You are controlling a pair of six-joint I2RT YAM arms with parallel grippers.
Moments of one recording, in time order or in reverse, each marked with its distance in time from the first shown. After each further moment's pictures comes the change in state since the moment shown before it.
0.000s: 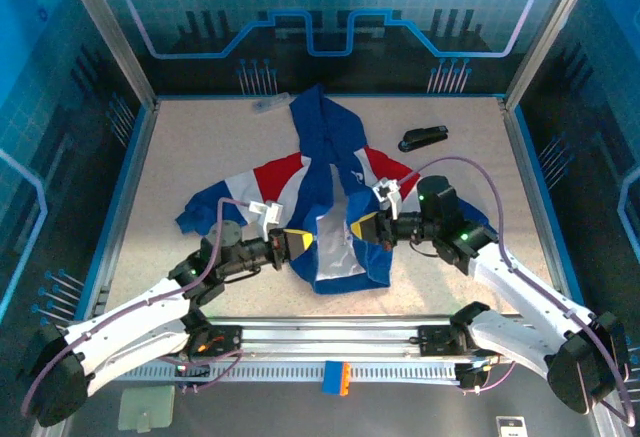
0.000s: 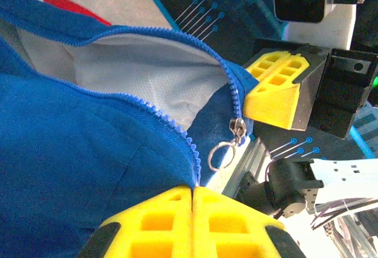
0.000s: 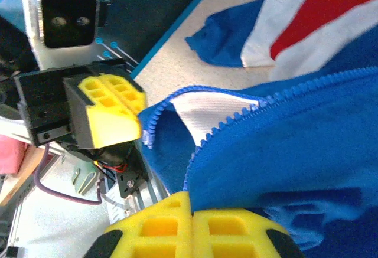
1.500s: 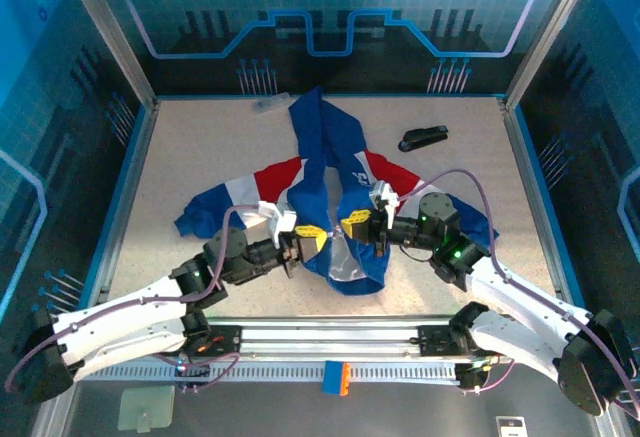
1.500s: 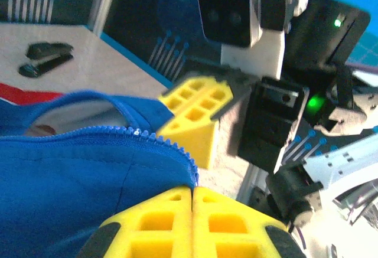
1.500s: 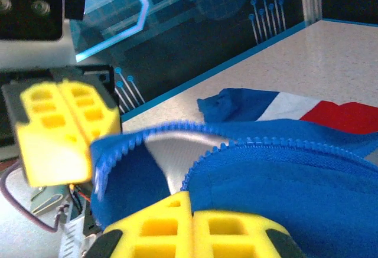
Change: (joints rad) left arm -0.230 -0.007 0.118 0.004 -0.238 0.252; right arm 0.099 -0.046 -0.151 0.439 0.097 -0.080
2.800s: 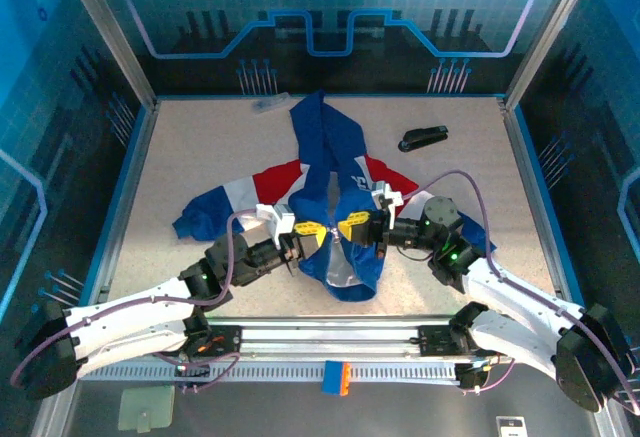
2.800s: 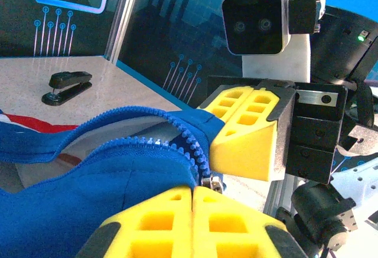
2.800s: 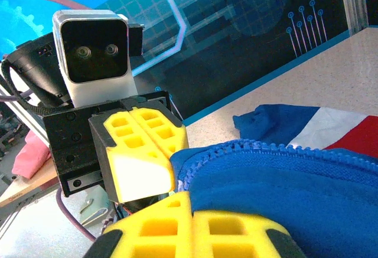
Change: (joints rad) left arm 0.000 0.064 -0.085 0.217 -0.059 0.052; right arm -0.001 0.025 -0.050 0.213 -0.091 0.170
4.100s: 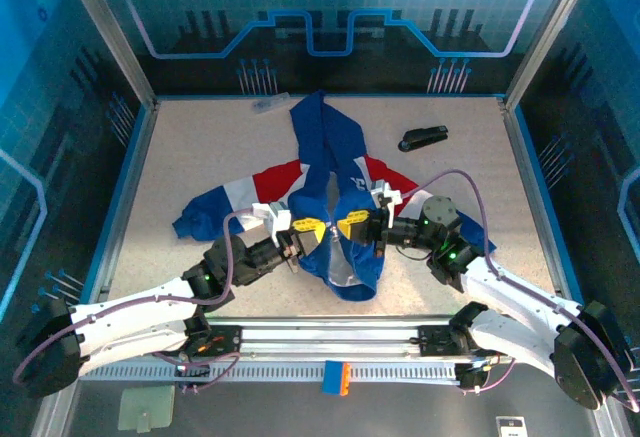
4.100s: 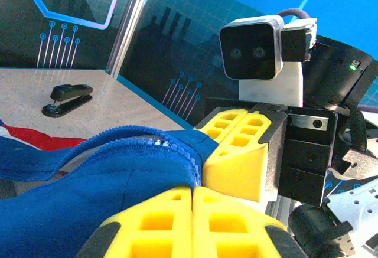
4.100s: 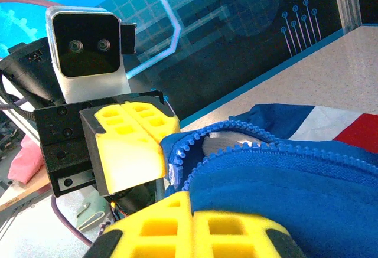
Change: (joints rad) left arm 0.000 0.024 -0.021 0.102 -0.029 -0.036; right arm 0.000 0.018 0.000 0.013 0.018 0.011
